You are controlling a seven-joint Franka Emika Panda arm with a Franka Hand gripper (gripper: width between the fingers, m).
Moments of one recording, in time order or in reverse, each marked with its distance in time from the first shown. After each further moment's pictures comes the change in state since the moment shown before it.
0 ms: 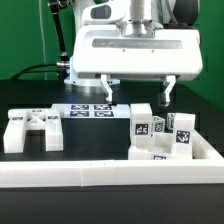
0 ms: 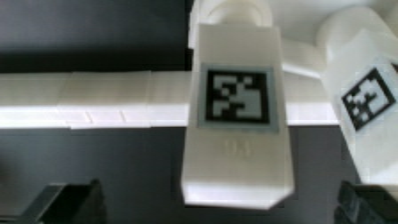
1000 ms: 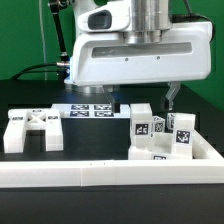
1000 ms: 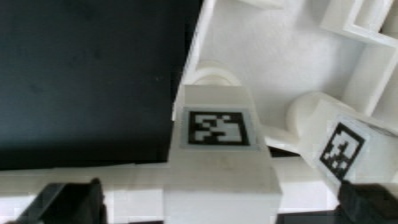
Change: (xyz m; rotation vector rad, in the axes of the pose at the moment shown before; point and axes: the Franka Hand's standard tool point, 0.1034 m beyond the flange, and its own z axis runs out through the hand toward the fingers) arm -0.003 -0.004 0.015 0.079 -0.554 0.017
